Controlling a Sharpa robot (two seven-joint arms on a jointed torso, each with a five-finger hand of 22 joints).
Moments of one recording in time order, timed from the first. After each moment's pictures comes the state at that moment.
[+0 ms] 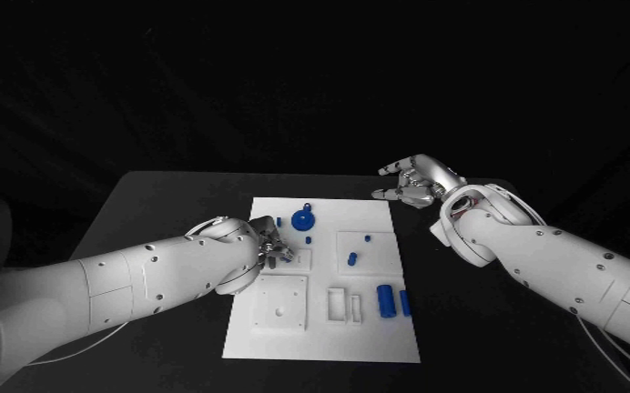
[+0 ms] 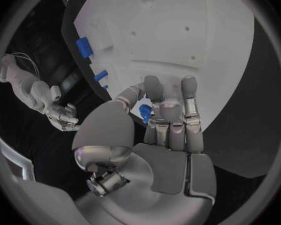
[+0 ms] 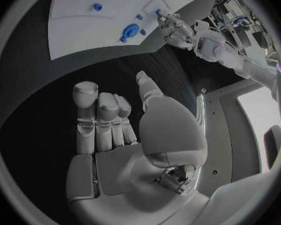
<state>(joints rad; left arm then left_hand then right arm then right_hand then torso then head) 1.27 -0.55 -0.24 1.24 -1.04 -0.24 -0.52 1.07 -0.05 0.42 -0.13 0.45 1.19 0.07 0.06 0.78 1.49 -0.07 0.64 0.44 1.37 -0.14 1.25 0.63 0.01 1.25 -0.17 0.47 1.28 0.97 -0.73 0.37 1.30 -1.39 -0.38 -0.04 1.25 -0.09 0.04 -0.05 0.22 0.93 0.12 0.06 0.06 1.23 0.02 1.10 1.19 1.44 -0.06 1.00 1.04 0.11 1.47 -0.08 0.68 1.29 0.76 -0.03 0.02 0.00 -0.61</state>
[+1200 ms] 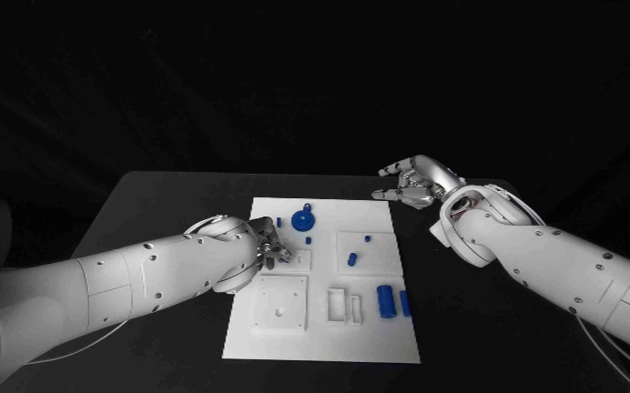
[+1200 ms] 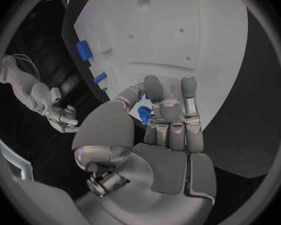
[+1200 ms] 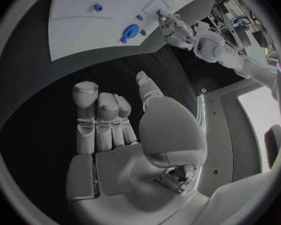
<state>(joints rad) 1.27 -0.55 -0.24 1.23 -1.05 -0.20 -0.52 1.05 -0.03 0.42 -0.13 0.43 1.19 0.07 0.06 0.86 1.49 -0.07 0.64 0.44 1.37 -0.14 1.25 0.61 0.02 1.26 -0.16 0.42 1.31 0.97 -0.73 0.37 1.30 -1.39 -0.37 -0.04 1.25 -0.09 0.04 -0.05 0.22 0.93 0.12 0.06 0.06 1.23 0.02 1.10 1.19 1.44 -0.06 1.00 1.04 0.11 1.47 -0.08 0.68 1.29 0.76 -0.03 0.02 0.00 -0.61</state>
